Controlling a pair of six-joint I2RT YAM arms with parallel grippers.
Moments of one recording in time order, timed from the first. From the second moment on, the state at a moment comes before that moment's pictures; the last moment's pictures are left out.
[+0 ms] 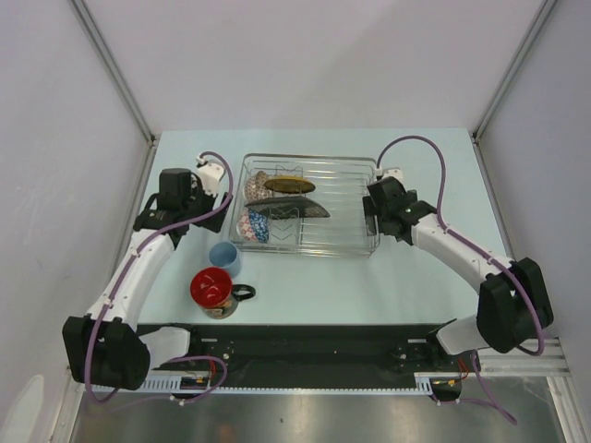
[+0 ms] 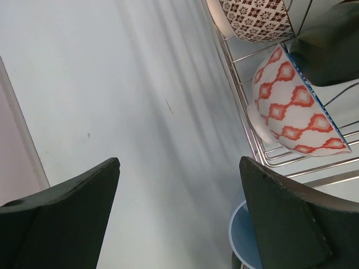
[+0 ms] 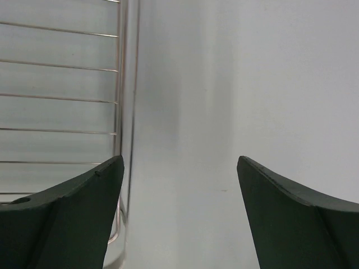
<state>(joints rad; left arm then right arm) -0.12 1.17 0.98 -0.52 0.06 0.34 0.50 1.41 1.02 -0.54 0.46 0.26</state>
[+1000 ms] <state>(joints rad) -0.10 0.97 0.82 -0.65 0.09 0.43 0.79 1.19 1.02 -0.28 0.16 0.48</state>
